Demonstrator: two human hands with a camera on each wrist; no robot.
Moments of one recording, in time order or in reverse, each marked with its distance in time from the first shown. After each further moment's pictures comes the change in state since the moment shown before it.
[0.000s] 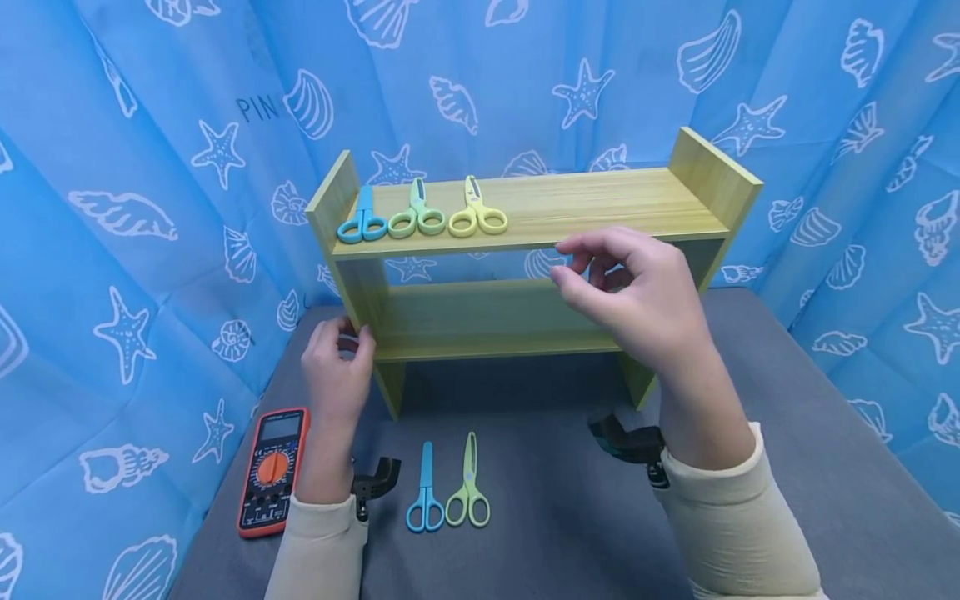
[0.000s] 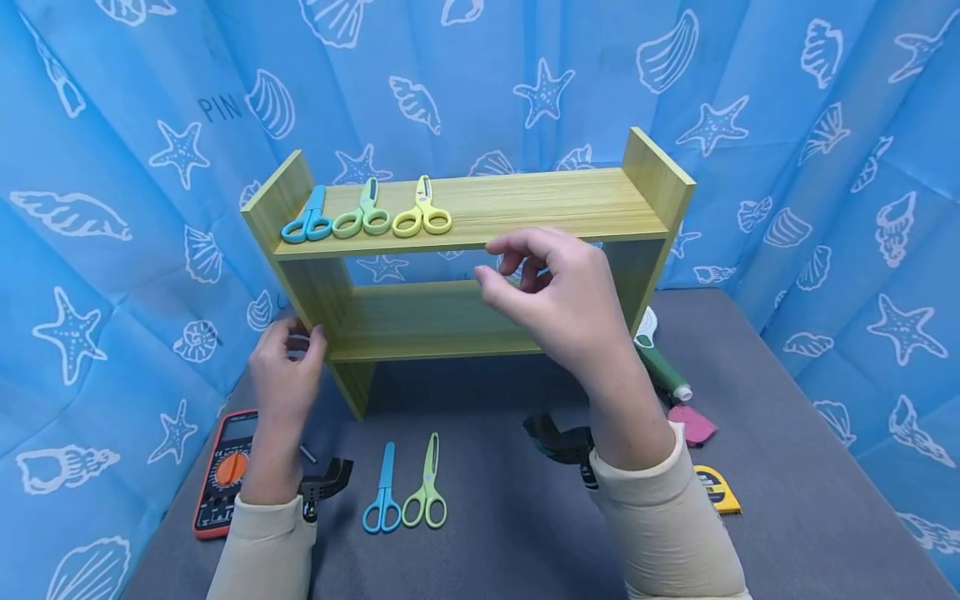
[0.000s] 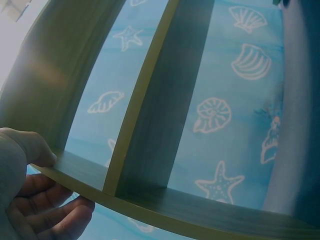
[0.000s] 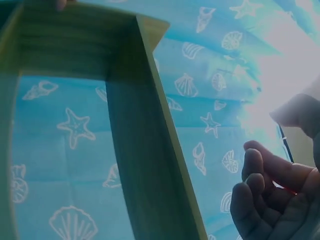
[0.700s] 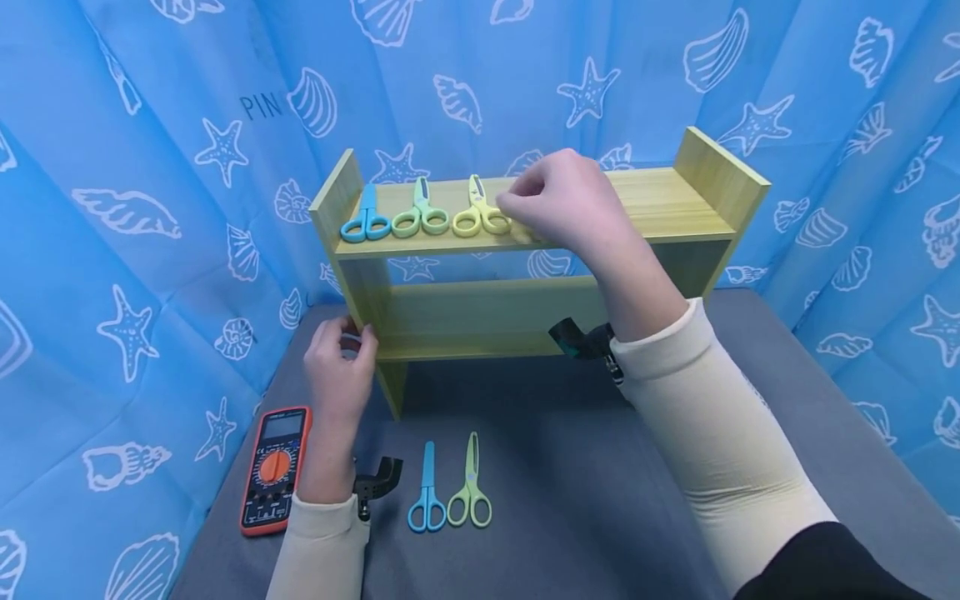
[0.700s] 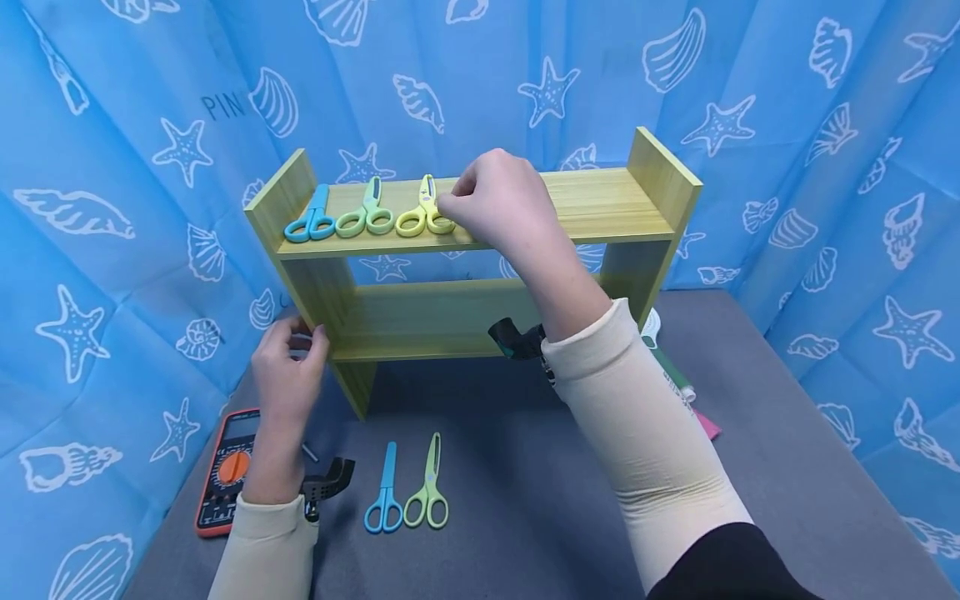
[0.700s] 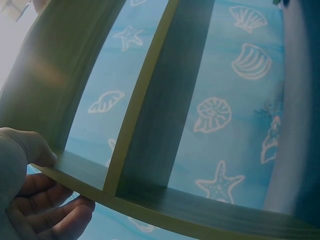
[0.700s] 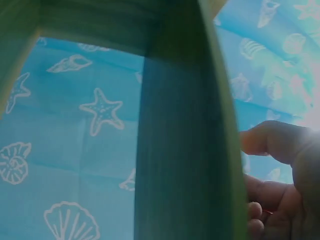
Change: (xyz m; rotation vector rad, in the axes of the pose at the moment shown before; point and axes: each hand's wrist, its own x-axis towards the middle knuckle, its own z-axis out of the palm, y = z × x) left_hand 0.001 -0.001 0.000 -0.006 0.008 0.021; right_hand 0.111 -0.008 0.031 -0.268 -0.347 0.360
